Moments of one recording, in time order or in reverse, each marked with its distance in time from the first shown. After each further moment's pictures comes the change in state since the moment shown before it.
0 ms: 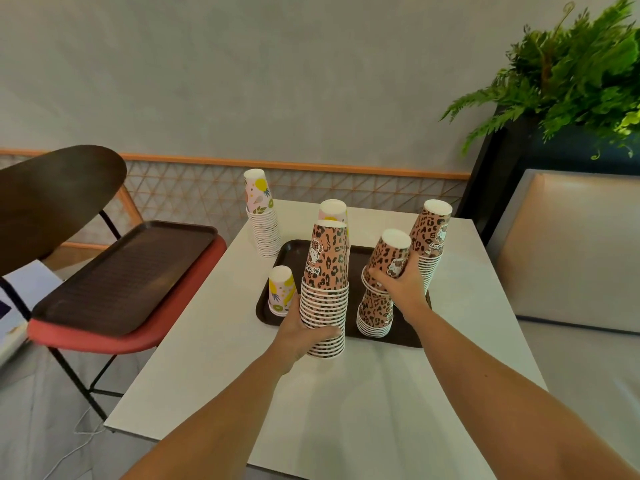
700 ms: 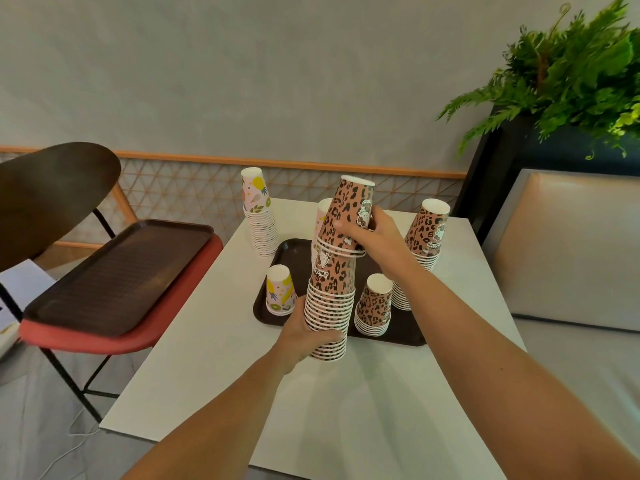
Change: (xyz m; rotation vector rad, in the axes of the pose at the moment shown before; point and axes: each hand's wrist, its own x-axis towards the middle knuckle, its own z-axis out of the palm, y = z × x) left_hand 0.004 -0.004 0.003 0.073 -0.056 0.004; right_hand 0.006 -0.099 0.018 0.135 -0.294 -0.096
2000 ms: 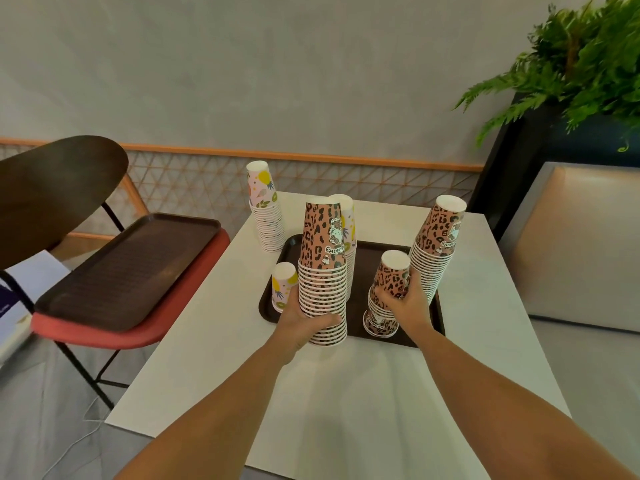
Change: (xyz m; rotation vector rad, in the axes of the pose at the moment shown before) left_hand 0.018 0.004 -0.010 -0.107 0.102 0.005; right_hand -0.027 0.143 -0.026 -0.237 0.243 0.117
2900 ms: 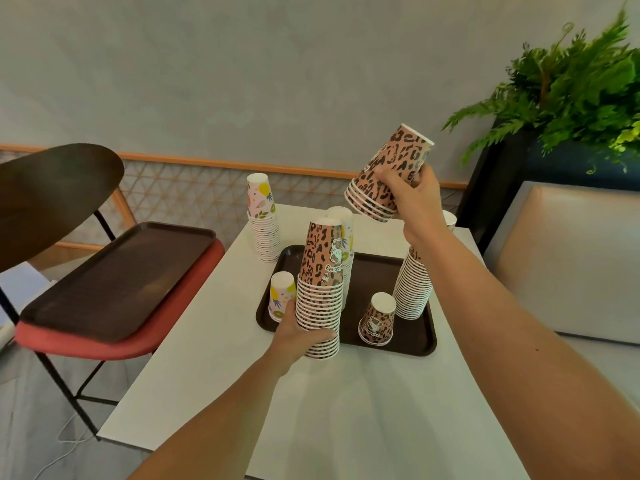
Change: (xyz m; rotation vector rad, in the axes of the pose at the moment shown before) left_hand -0.008 -0.007 -0.012 0.028 -0.026 0.002; right_hand 0.033 -0.202 -0.029 0.466 0.078 -0.136
